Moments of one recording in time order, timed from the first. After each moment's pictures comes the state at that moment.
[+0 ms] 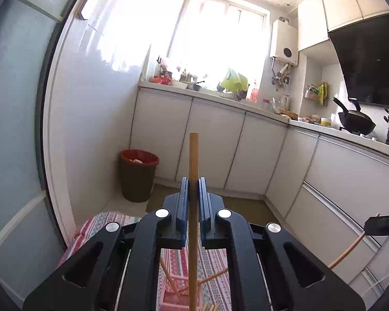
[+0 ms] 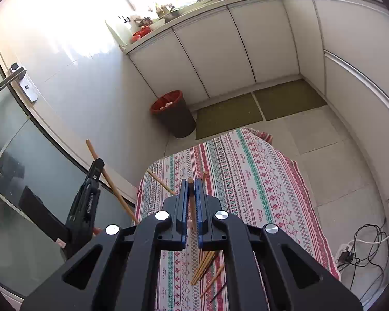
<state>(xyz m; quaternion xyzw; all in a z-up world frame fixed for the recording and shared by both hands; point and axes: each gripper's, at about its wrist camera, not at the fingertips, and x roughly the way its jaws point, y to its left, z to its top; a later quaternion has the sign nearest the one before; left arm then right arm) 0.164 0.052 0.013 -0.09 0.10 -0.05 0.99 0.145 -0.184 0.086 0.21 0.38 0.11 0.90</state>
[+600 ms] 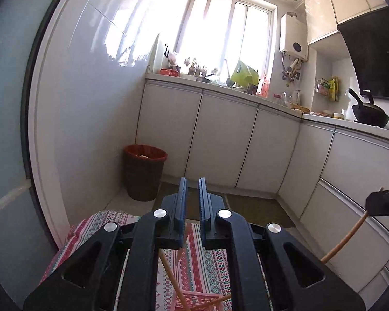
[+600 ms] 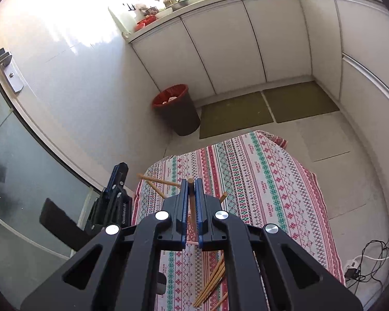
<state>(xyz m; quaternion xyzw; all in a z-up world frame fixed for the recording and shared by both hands) 0.201 0.066 -0.038 -0.10 0.11 -0.03 0.99 0.215 -0.134 0.051 0.18 0.39 0.11 0.90</state>
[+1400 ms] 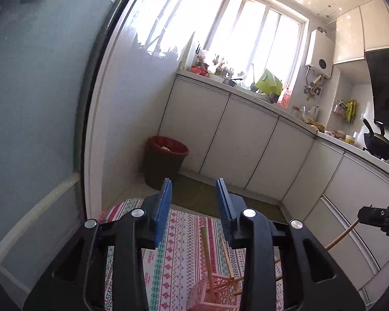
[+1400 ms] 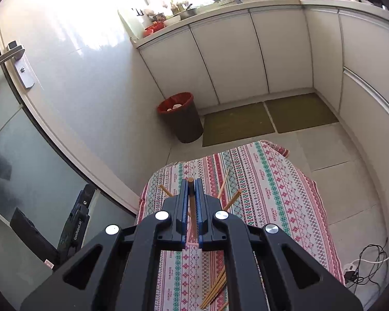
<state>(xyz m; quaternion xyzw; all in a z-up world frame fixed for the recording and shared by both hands) 0.159 0.151 -0.005 -0.17 0.15 0.01 0.97 0.193 -0.109 0.080 0.16 0.37 0.11 0.91</state>
